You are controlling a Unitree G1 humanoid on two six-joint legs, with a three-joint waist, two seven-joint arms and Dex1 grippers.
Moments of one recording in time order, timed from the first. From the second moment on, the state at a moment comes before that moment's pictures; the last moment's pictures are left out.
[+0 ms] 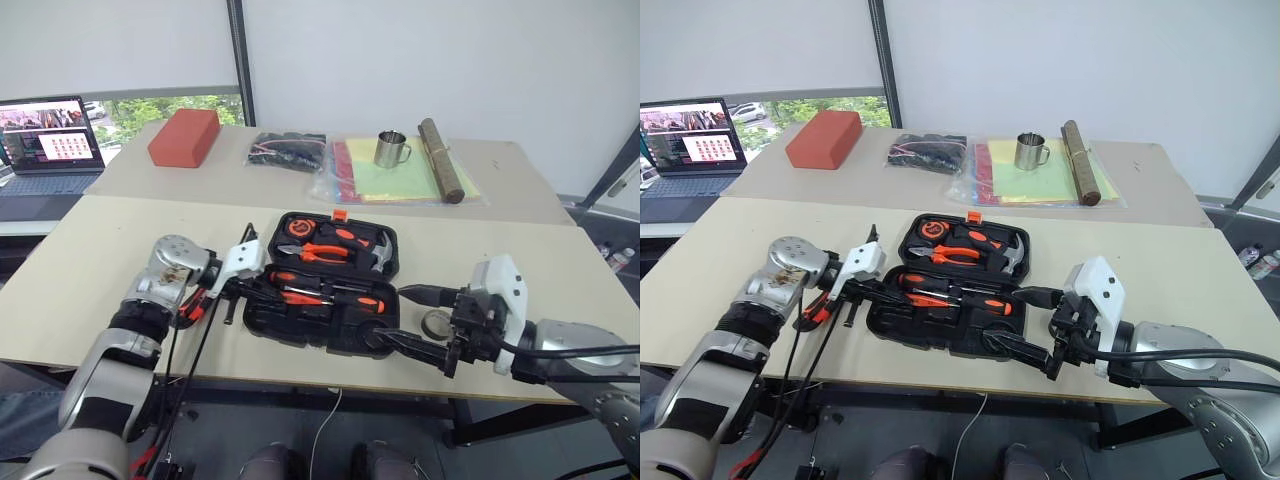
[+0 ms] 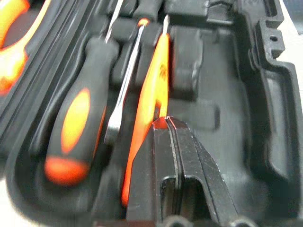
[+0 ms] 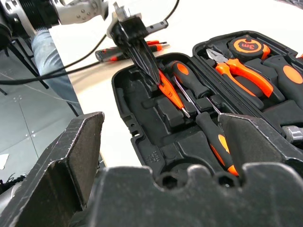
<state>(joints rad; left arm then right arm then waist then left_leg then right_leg) -0.84 0.64 -0.25 0.68 -0.08 -0.01 -1.56 -0.09 -0.84 -0.22 -0.78 0.97 0.85 0.56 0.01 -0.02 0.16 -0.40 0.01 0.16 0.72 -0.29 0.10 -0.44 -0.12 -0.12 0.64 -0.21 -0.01</state>
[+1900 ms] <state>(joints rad) 0.06 0.86 0.55 -0.17 -0.39 0.79 -1.02 -0.42 -0.78 0.06 -0.49 0.77 0.76 0.85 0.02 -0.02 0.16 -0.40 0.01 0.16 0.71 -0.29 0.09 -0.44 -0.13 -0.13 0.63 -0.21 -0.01</state>
